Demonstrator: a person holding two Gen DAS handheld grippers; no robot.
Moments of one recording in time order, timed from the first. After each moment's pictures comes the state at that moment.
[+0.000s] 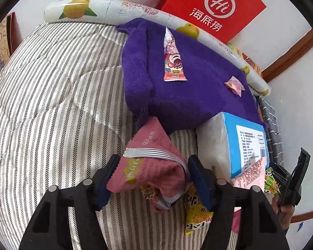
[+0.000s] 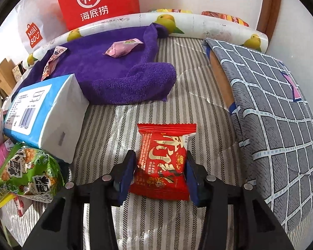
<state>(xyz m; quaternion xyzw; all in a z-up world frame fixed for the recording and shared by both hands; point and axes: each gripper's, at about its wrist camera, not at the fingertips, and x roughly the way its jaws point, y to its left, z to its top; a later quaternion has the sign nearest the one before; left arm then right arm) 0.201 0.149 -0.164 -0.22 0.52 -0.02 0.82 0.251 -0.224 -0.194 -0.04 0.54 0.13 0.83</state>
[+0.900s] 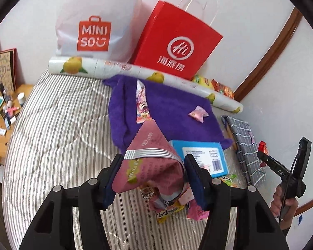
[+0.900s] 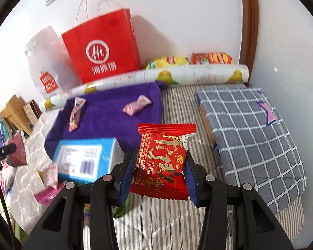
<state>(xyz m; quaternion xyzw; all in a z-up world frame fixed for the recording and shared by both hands) 0.159 0.146 -0.062 -0.20 0.42 -0.04 0.88 0.234 -0.226 -0.075 0.03 0.46 0.11 0.88</state>
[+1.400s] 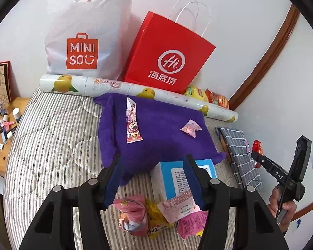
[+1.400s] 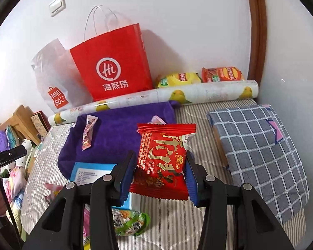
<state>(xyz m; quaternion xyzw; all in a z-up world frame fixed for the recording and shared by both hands) 0.187 0.140 -0.042 -0.20 0.41 -0.05 0.89 0.259 -0.201 -0.054 0.04 0.44 0.14 0.89</state>
